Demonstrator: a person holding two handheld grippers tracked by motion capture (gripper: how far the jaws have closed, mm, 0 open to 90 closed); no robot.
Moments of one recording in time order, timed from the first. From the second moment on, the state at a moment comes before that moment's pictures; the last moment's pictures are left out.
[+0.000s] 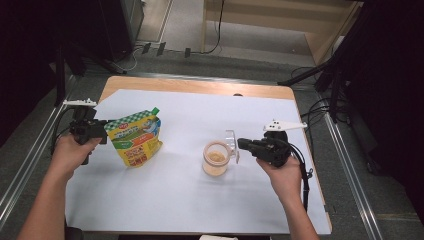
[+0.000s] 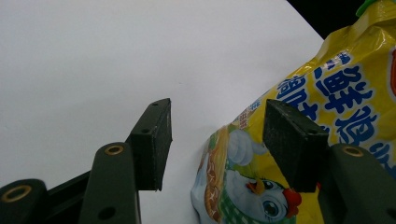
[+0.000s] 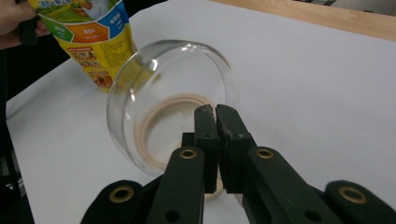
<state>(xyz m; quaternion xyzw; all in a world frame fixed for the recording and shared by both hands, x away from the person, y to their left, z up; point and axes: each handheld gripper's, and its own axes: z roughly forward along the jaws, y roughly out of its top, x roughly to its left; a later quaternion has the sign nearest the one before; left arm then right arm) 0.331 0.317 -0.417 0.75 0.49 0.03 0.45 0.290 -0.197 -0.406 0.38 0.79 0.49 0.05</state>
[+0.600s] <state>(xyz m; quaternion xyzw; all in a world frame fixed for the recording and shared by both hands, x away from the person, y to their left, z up) 0.330 0.318 -0.418 0.75 0.49 0.03 0.45 0.285 -0.161 -0.414 0.34 0.82 0.46 0.04</state>
